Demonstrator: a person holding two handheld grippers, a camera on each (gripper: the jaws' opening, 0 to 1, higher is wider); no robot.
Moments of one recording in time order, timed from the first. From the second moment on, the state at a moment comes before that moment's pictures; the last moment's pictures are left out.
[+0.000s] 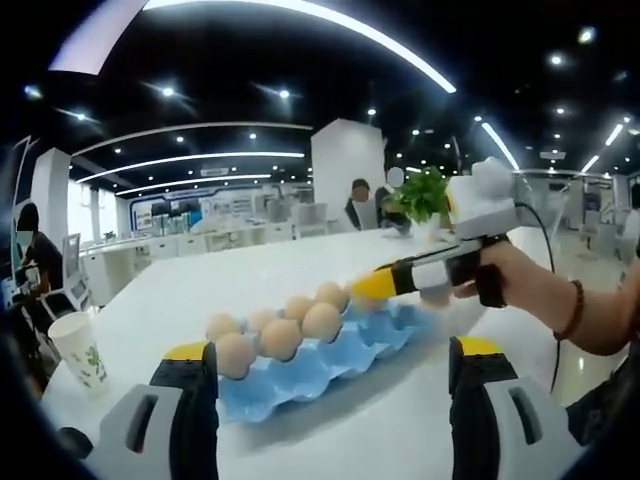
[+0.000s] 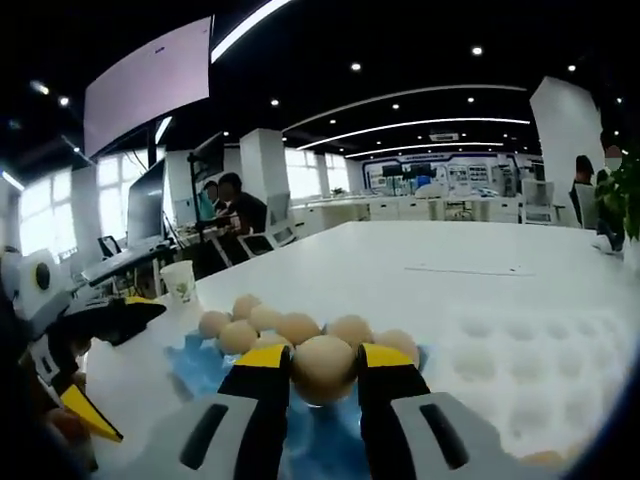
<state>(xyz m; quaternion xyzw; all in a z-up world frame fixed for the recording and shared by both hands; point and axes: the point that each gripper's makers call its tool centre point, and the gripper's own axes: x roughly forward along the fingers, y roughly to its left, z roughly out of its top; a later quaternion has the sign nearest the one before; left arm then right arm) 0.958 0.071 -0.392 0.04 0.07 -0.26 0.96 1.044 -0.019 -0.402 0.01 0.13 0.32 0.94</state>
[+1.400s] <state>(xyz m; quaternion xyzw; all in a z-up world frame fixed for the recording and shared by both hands) 0.952 0.060 -0.417 0.10 0.15 -0.32 0.93 1.029 -0.072 -0.385 -0.01 0.14 0.31 0.94</state>
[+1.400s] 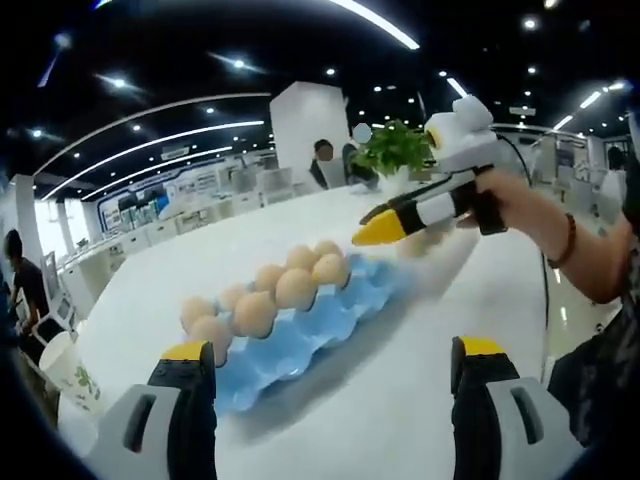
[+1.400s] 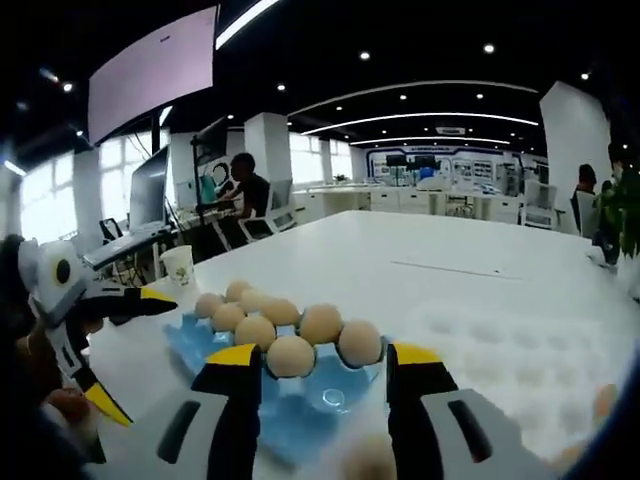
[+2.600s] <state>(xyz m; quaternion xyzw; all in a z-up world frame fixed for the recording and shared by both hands) 0.952 0.058 -0.417 0.06 0.15 -0.33 0.93 1.030 -0.229 -0.386 -0.02 0.15 0.18 0.97</state>
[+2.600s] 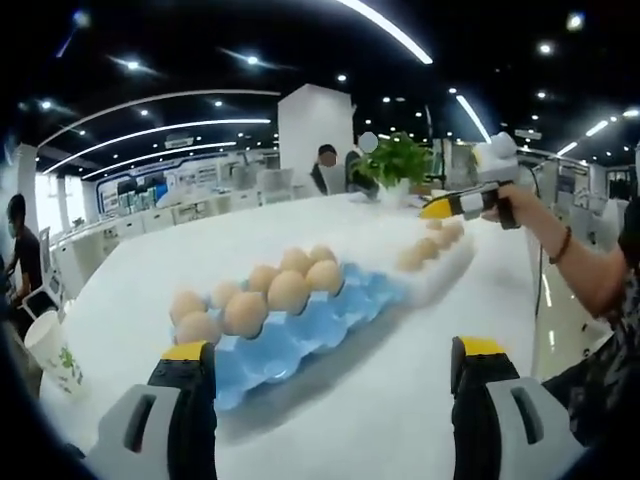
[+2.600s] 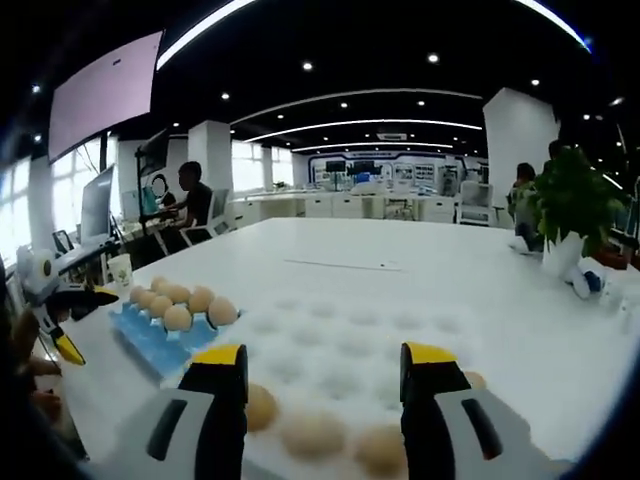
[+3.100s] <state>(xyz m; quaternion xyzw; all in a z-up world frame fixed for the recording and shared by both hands) 0.956 0.064 -0.418 0.07 0.15 -0.31 0.94 1.031 -0.291 -0.407 -0.03 0.16 0.11 0.98</state>
